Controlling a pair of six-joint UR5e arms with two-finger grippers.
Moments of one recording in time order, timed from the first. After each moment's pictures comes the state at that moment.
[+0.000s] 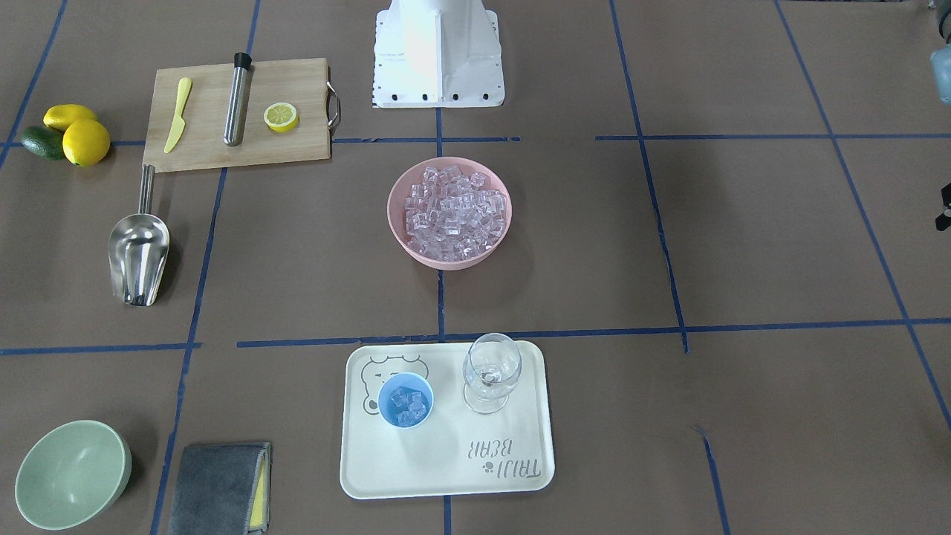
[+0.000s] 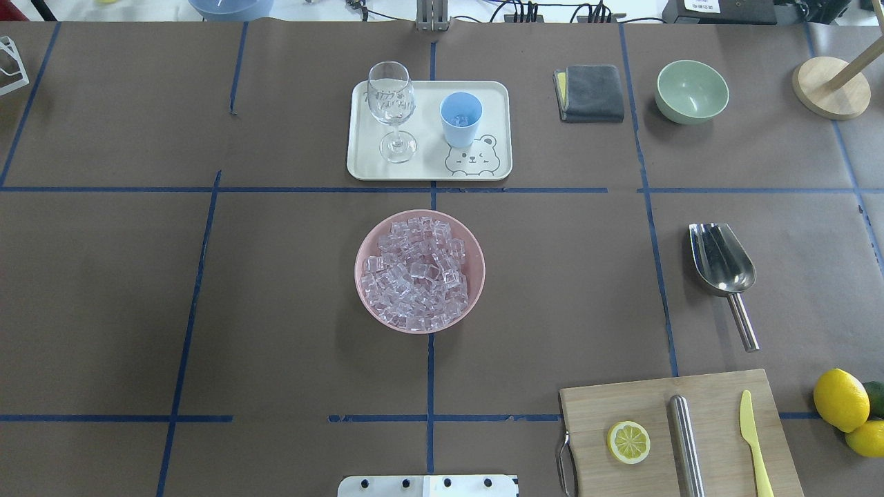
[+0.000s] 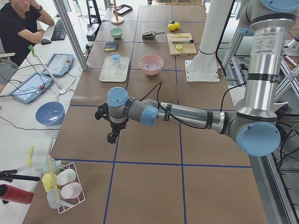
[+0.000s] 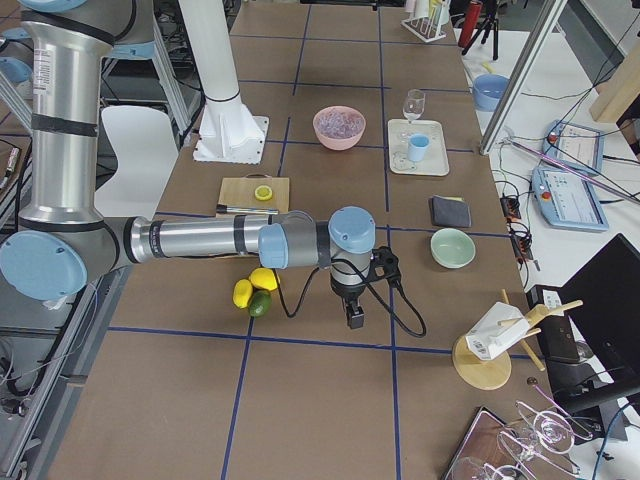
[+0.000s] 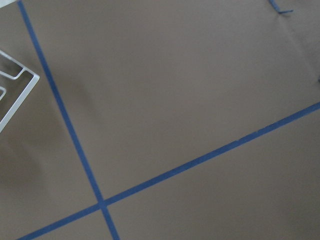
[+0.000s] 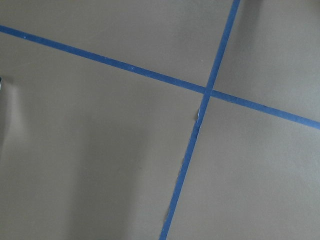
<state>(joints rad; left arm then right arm) -1.47 -1.61 -1.67 -1.72 -2.31 0.14 1.53 -1.67 1.76 -1.56 2.34 -0.18</state>
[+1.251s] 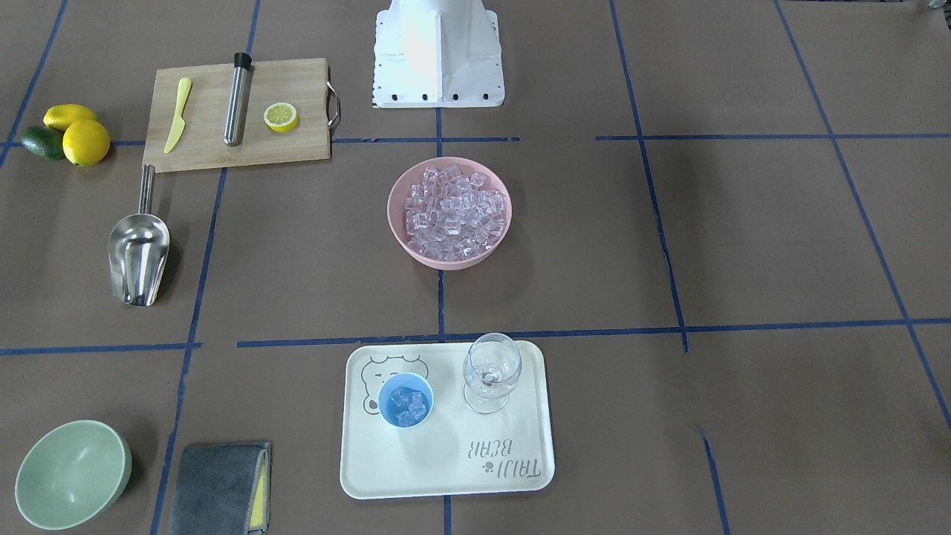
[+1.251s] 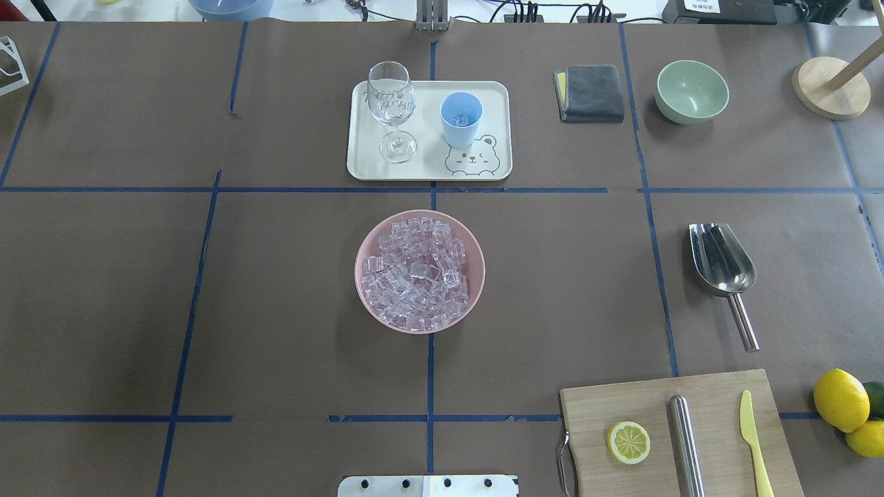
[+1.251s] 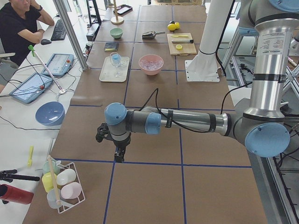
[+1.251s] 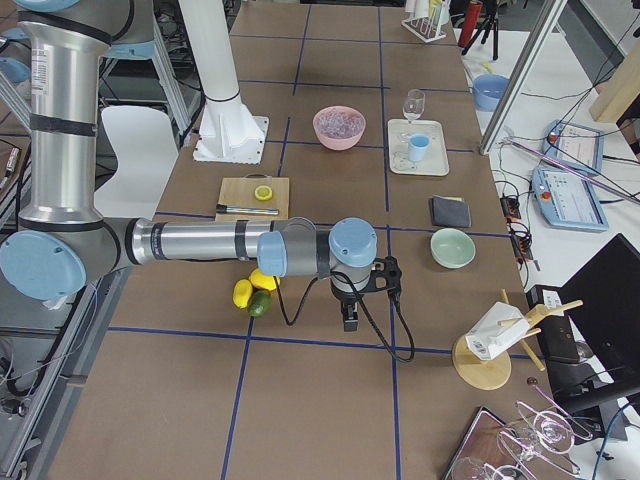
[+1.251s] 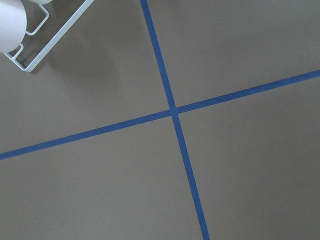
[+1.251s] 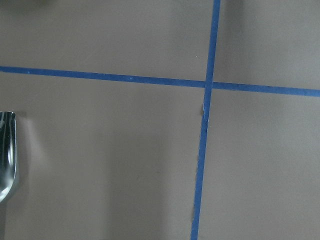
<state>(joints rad) -1.54 -1.60 -1.62 -1.56 -2.33 0.06 1.56 -1.68 1.75 -1.56 2.44 -0.01</state>
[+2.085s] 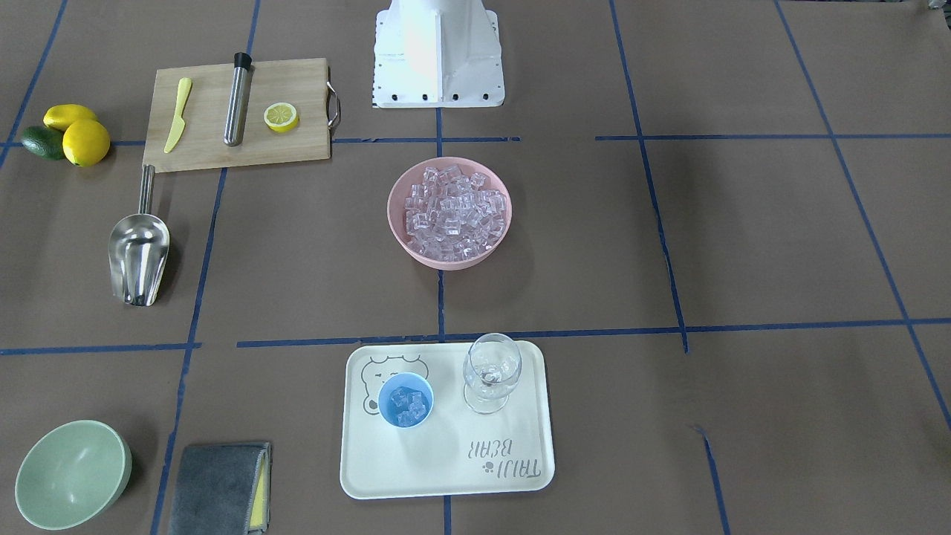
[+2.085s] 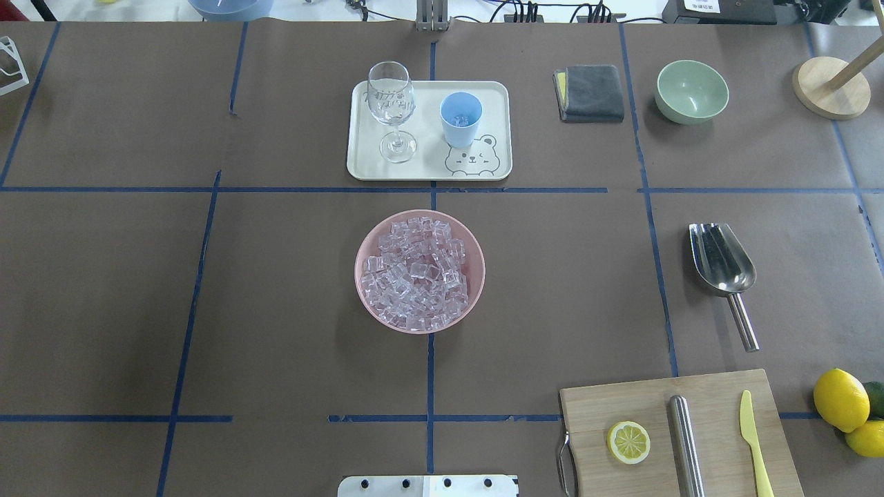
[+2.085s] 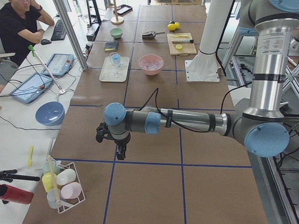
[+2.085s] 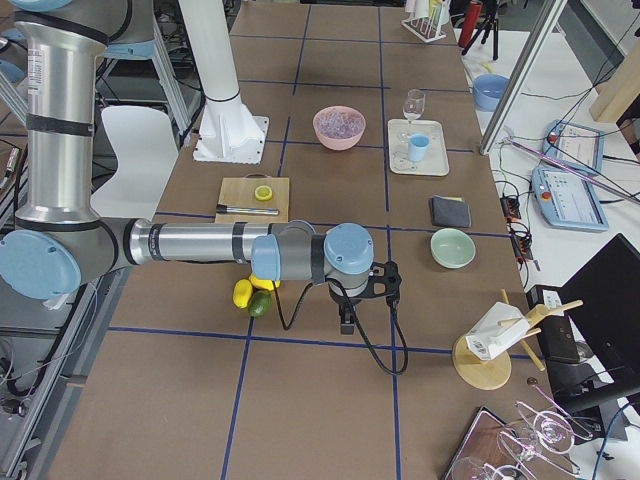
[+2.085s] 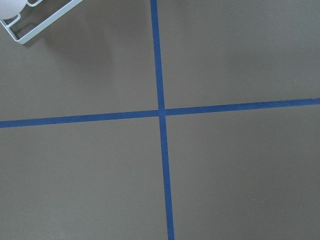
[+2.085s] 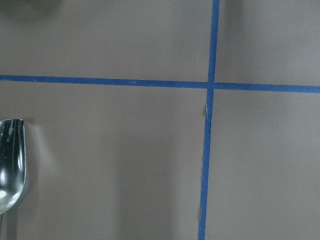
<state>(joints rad) -1.54 -1.61 -1.62 -1.56 -2.38 0.00 1.60 -1.69 1.73 -1.56 2.46 0.01</state>
